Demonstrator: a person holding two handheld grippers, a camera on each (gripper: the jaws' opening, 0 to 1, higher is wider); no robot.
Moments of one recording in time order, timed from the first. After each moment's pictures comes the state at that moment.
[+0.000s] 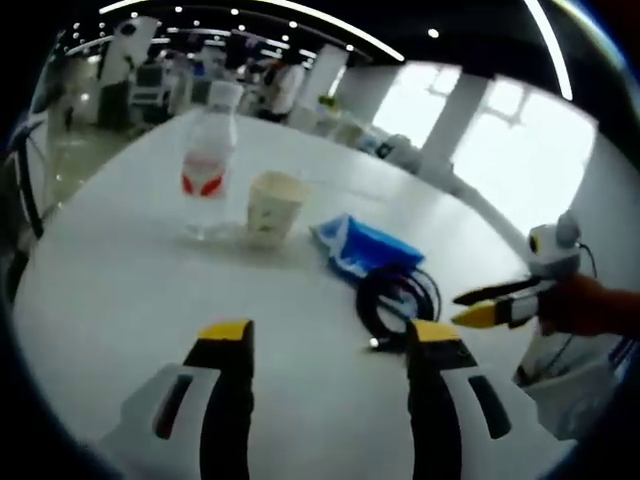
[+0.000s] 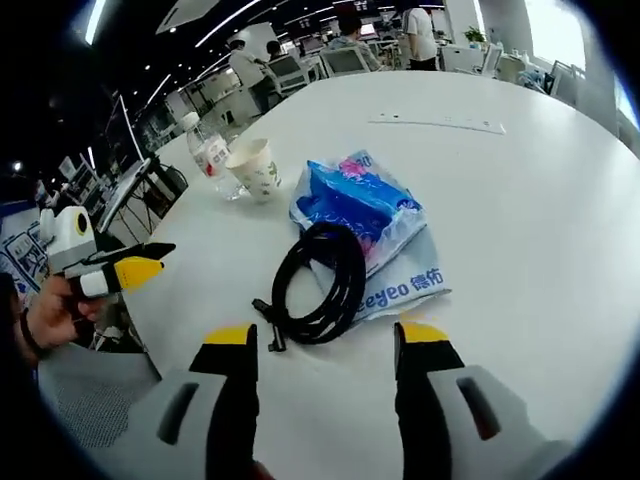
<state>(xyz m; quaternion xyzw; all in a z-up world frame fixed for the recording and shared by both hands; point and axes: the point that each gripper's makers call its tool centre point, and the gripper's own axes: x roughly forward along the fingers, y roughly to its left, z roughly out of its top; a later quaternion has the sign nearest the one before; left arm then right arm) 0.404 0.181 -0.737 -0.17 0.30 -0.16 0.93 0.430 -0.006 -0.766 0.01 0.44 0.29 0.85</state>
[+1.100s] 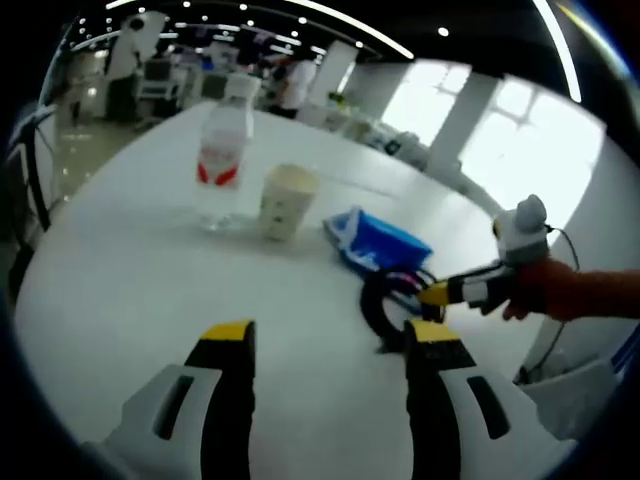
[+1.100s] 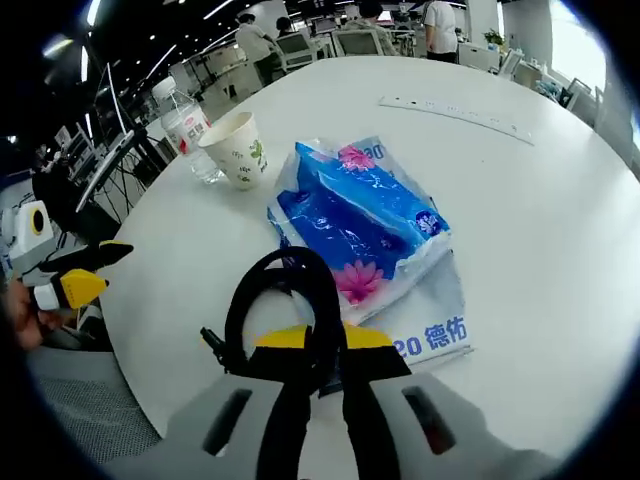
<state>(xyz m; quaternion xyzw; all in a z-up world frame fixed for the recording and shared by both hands) 0.399 0.190 -0.744 -0.15 0.31 -0.14 0.93 0.462 0.008 -0.800 -0.05 0.46 0.29 0.84</state>
